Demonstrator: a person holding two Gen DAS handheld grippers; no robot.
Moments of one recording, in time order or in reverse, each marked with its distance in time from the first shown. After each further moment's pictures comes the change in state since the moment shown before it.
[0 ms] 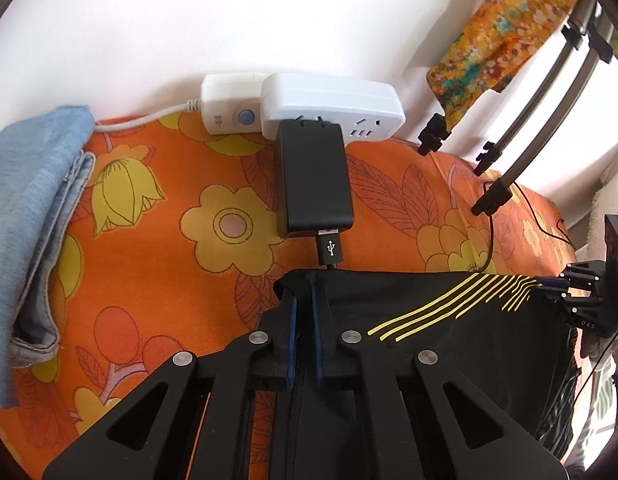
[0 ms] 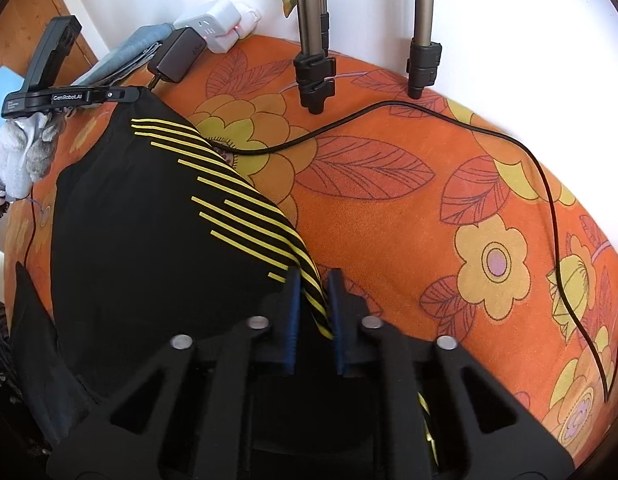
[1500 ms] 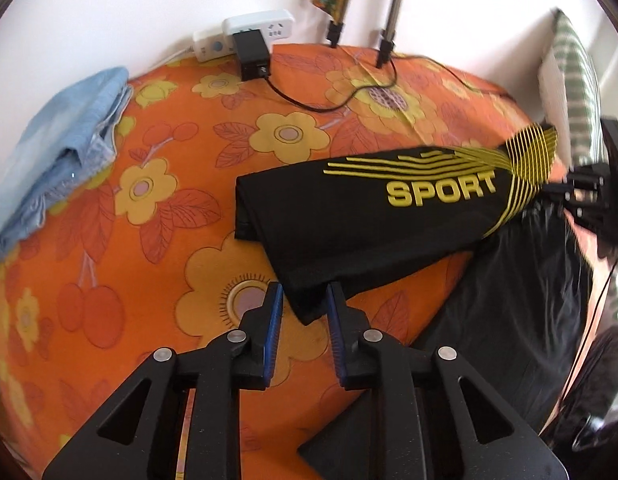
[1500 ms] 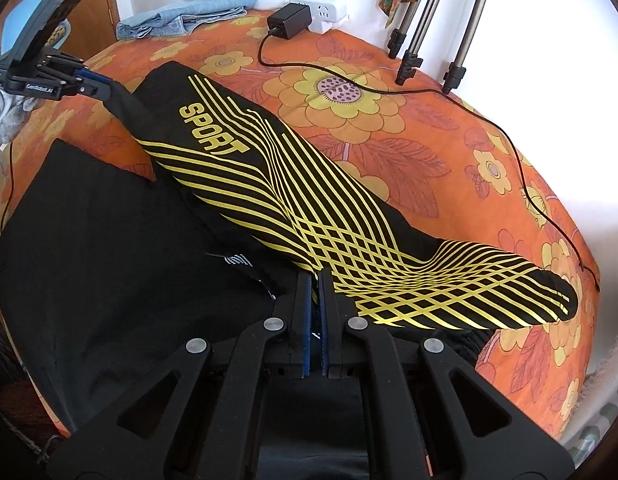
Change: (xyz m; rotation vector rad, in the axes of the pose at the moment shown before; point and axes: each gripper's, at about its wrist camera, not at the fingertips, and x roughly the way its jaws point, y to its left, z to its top) left arm -0.117 -0.022 -0.171 0.258 0.093 0.031; right arm -0.074 0.131 -0.141 -0.148 -0.065 -0.163
